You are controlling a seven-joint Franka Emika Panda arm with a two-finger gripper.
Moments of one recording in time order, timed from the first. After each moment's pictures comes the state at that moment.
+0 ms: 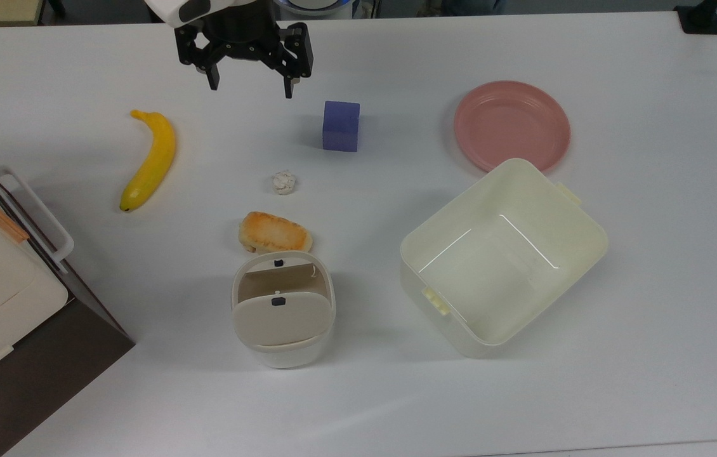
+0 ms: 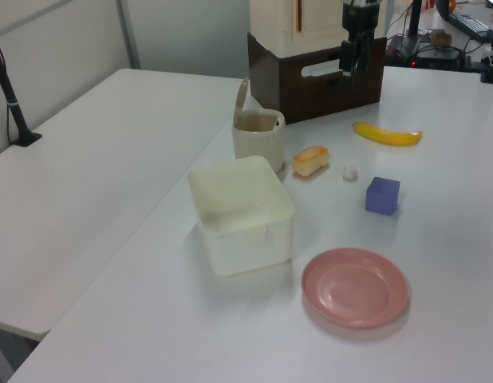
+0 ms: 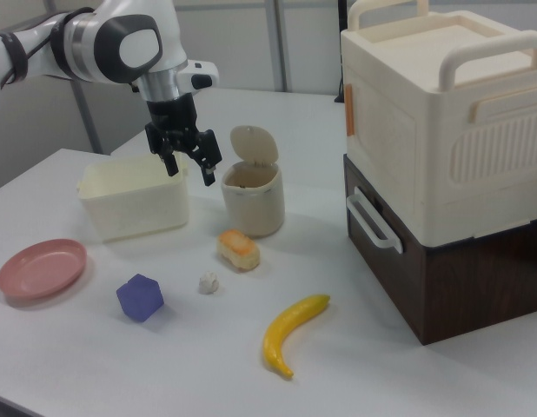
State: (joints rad) arm 0.08 0.11 -0.13 -1.61 -0.02 1.76 0.04
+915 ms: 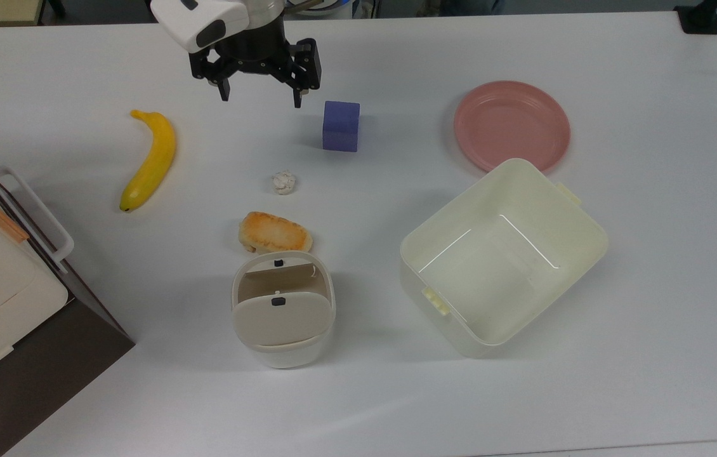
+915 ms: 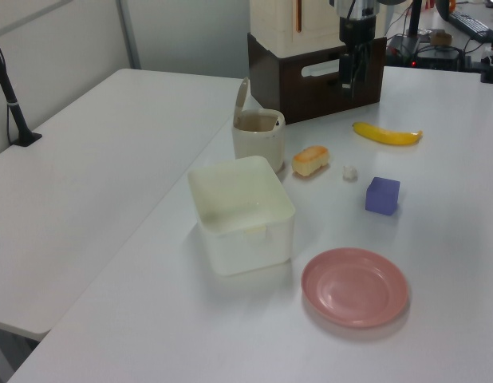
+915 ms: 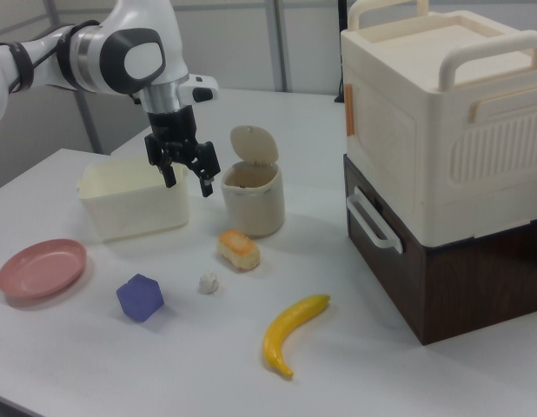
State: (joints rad) arm 0.07 0.14 -0.11 -1.63 -0.02 1.76 0.04
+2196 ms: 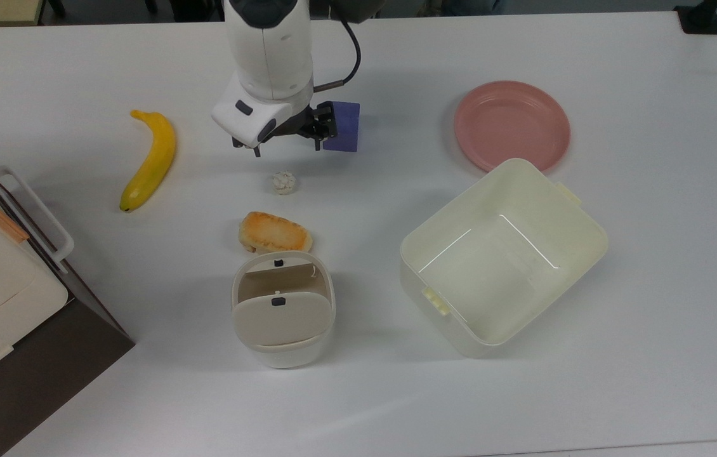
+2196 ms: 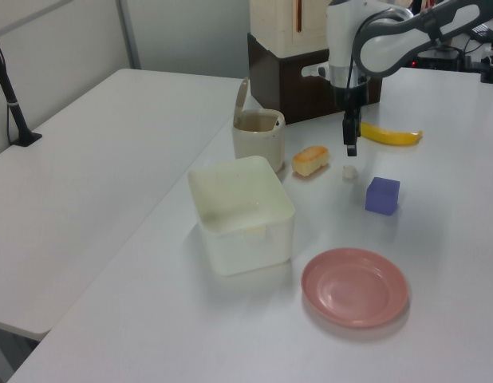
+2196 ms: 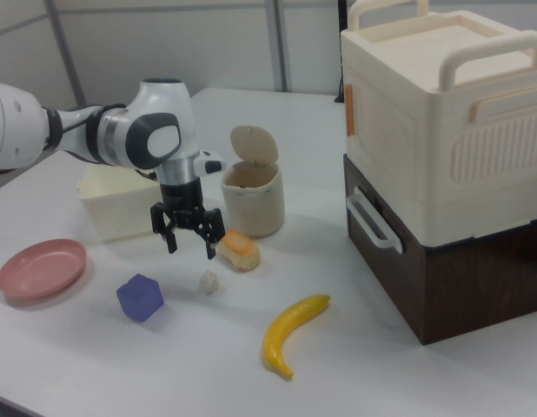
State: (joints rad) arm 0.10 0.24 -0.10 -1.85 -0.02 1.97 -0.15
